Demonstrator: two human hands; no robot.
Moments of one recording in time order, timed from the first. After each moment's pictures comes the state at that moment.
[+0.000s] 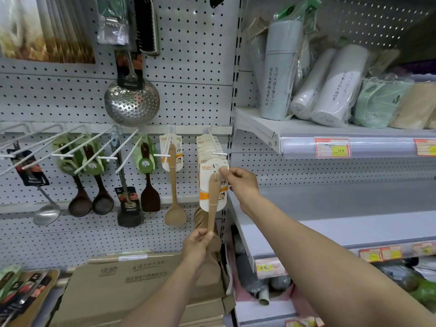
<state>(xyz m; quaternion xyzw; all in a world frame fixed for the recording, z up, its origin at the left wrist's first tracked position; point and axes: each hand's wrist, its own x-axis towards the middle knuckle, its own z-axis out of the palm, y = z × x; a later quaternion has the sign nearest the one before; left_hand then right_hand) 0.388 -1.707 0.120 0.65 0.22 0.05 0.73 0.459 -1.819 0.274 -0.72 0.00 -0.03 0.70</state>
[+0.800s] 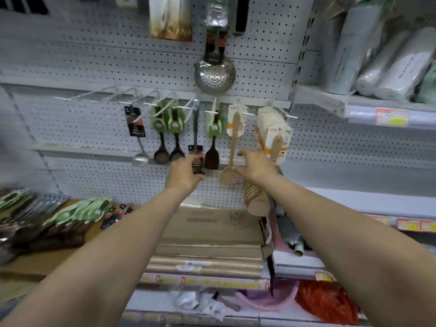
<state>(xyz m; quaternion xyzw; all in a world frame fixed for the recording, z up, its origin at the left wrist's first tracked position) 0.238 -1.521 0.244 0.93 0.15 0.17 0.30 0.304 -1.717 0.286 -0.97 -0.19 -0.05 0.16</state>
